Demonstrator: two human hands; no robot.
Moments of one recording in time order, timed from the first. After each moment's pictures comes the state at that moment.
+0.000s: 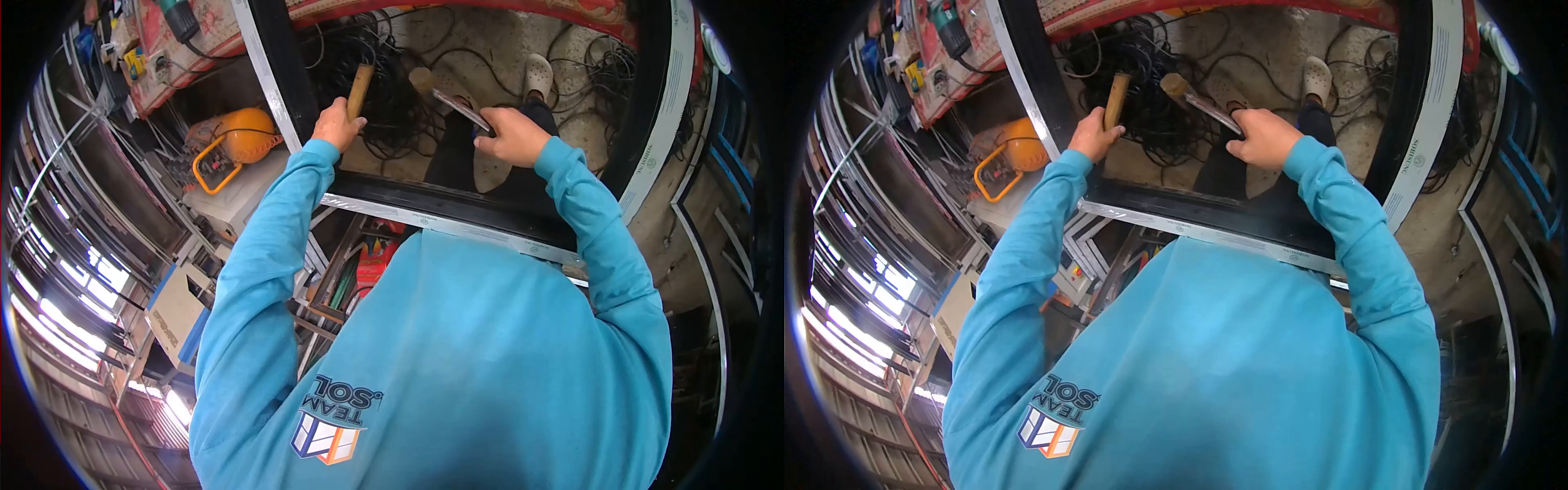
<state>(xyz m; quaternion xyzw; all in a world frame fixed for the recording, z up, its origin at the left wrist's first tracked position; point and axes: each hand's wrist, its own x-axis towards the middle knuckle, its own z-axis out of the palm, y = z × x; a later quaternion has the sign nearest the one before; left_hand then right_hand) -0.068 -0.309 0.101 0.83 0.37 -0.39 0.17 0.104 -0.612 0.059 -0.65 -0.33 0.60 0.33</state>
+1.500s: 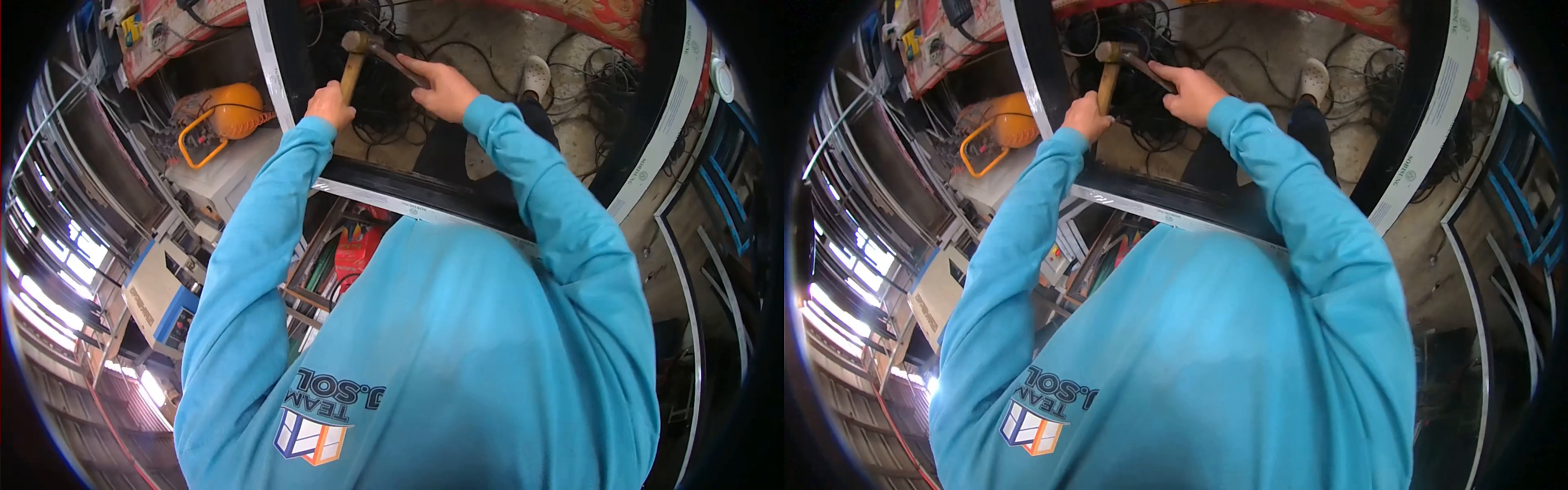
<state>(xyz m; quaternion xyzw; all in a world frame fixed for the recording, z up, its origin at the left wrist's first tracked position) -0.066 -0.312 0.110 0.81 0.38 -0.43 0.09 0.051 -0.496 -0.006 -0.63 -0.33 0.16 0.68</state>
